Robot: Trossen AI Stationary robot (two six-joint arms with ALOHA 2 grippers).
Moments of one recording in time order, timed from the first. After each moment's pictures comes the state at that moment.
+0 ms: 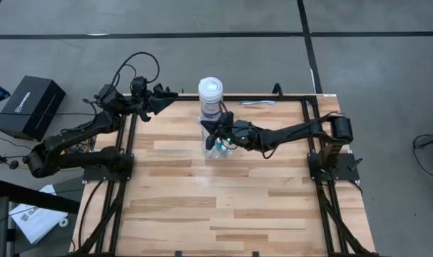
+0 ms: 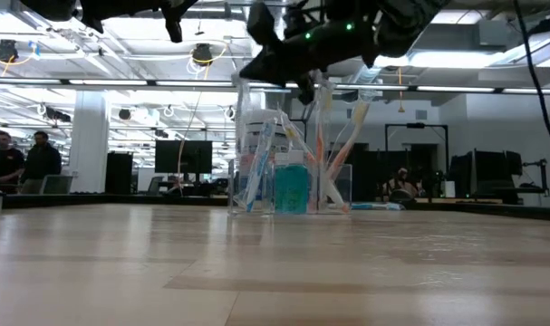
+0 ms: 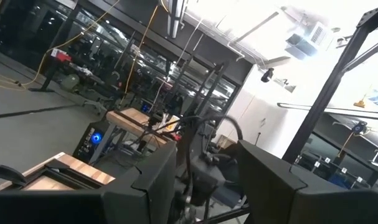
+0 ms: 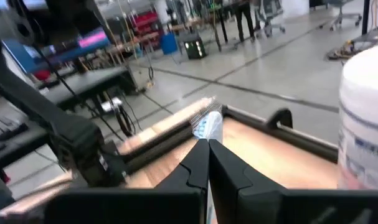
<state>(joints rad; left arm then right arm) 0.68 0.91 0.67 0.61 0.59 -0.74 -0.06 1.81 1.09 0.64 0.42 0.37</state>
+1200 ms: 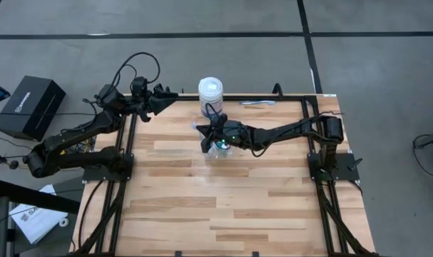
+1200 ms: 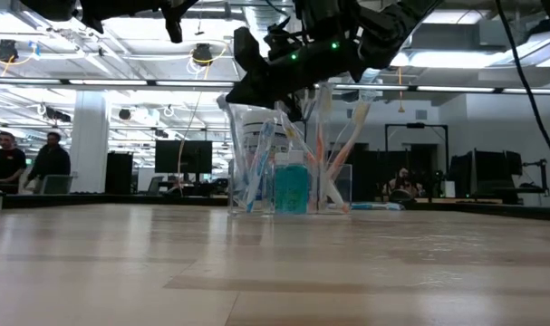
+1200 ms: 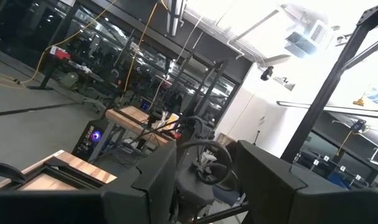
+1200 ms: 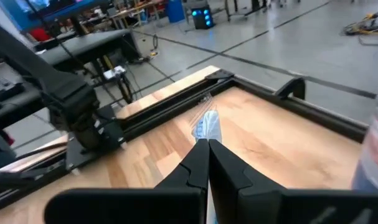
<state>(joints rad) 0.68 0.91 0.67 0.61 0.60 -0.74 -0.08 1.90 1.16 0.54 0.32 0.36</state>
